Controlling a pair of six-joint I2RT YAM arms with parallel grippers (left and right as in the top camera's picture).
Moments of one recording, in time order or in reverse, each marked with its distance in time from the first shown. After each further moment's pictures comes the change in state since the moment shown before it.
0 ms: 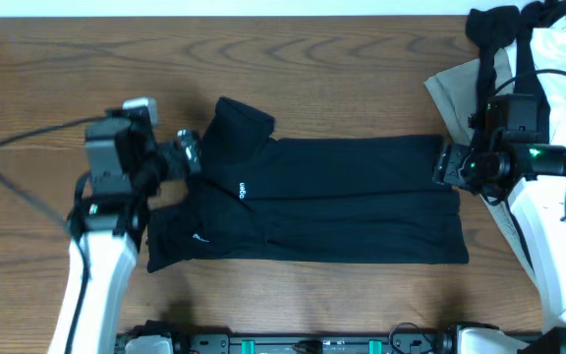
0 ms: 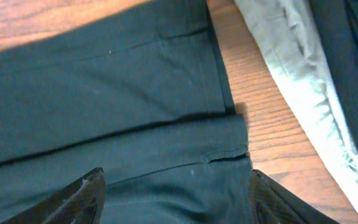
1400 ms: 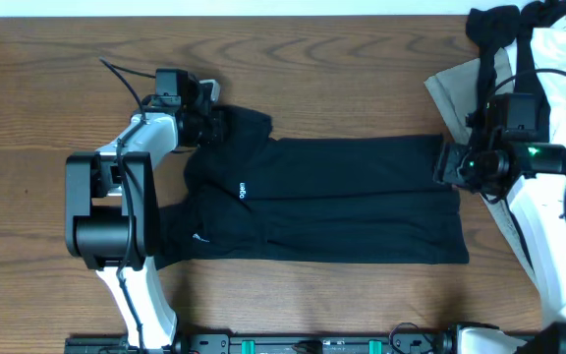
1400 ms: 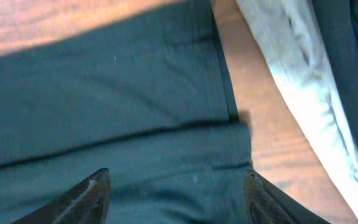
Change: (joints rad) left arm -0.063 0.856 0.430 -0.012 0.208 0.154; right arm 0.000 0.015 -0.001 0.037 -0.011 -0.013
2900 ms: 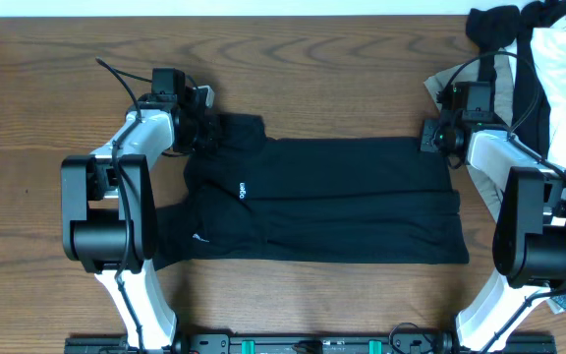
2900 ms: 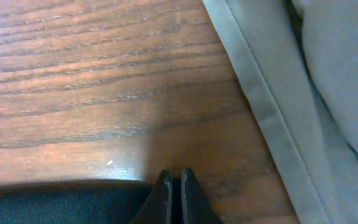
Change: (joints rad) left arm 0.008 -0.018 0.023 -0.143 -0.074 0.000; right arm -0.012 0.546 0.017 0.644 0.016 -0.111
